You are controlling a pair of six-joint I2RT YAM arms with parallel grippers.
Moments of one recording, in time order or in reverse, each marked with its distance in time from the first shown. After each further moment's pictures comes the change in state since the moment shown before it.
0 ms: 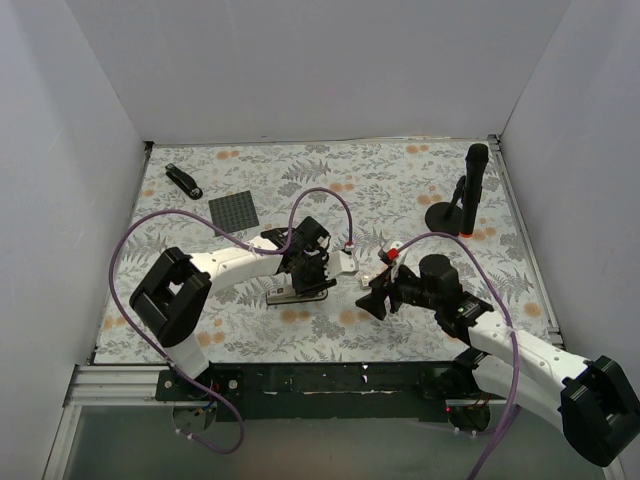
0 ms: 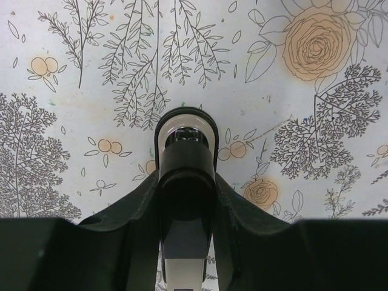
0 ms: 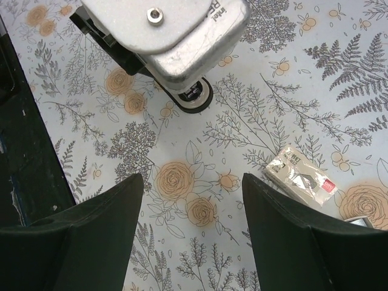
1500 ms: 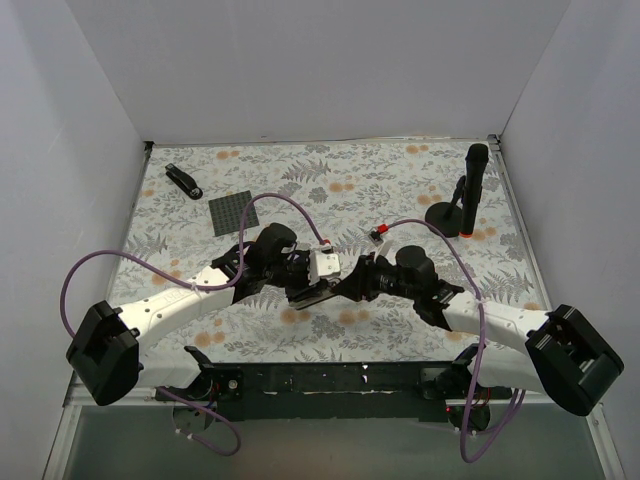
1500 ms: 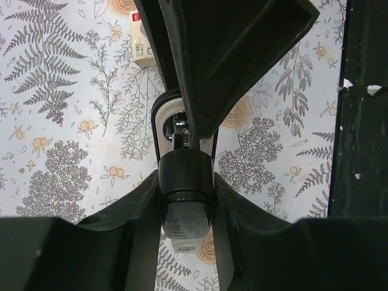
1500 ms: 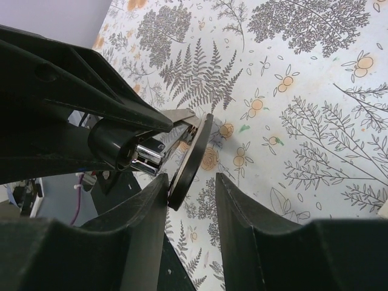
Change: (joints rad) left arm 0.002 -0.435 -0.249 0.247 0.200 -0.076; right arm 0.095 0.301 0.087 0.286 0.064 0.600
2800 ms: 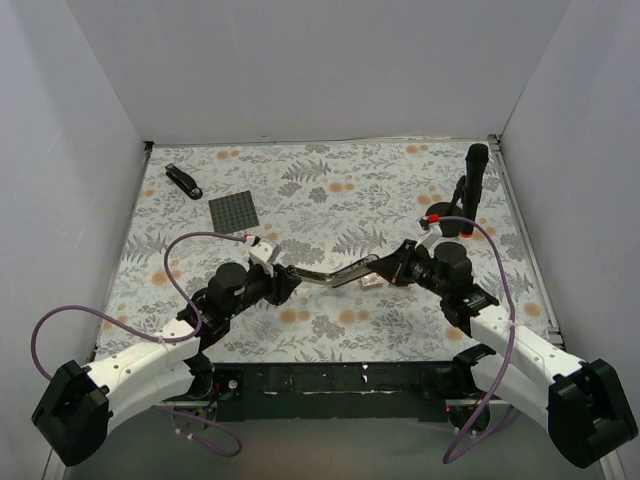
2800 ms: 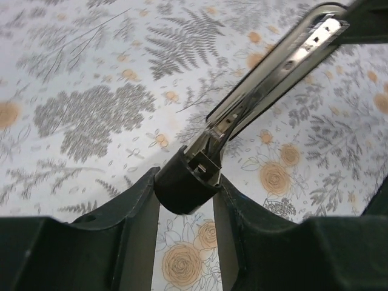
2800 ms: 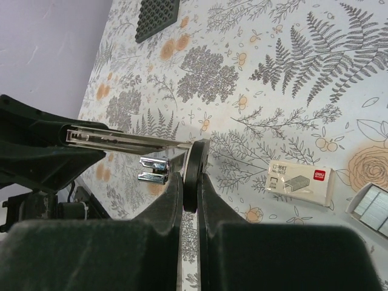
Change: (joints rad) left arm 0.074 -0.386 -0.467 0.548 -0.357 -0.645; right arm -0.256 -0.257 -0.053 -0.172 0.054 0.060
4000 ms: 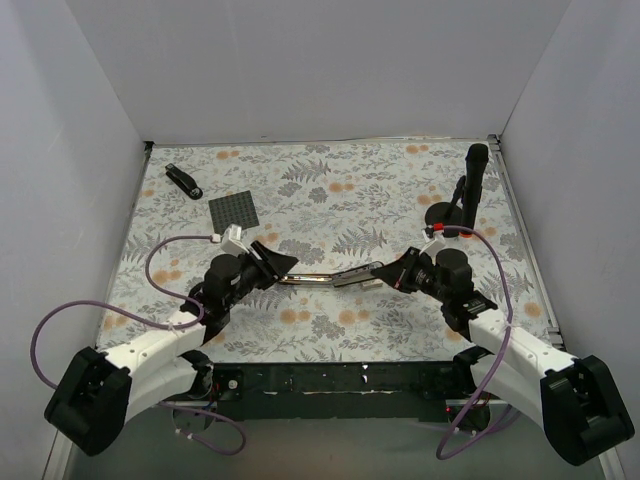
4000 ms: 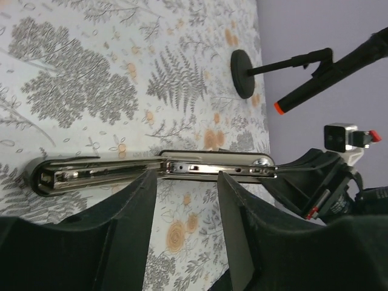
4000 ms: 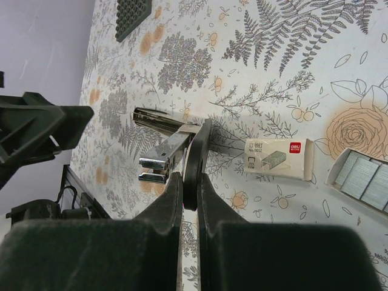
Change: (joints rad) left arm 0.166 0.073 -0.047 0.153 -0.063 -0.891; right arm -0.051 0.008 -0.082 0.039 -0.008 0.087
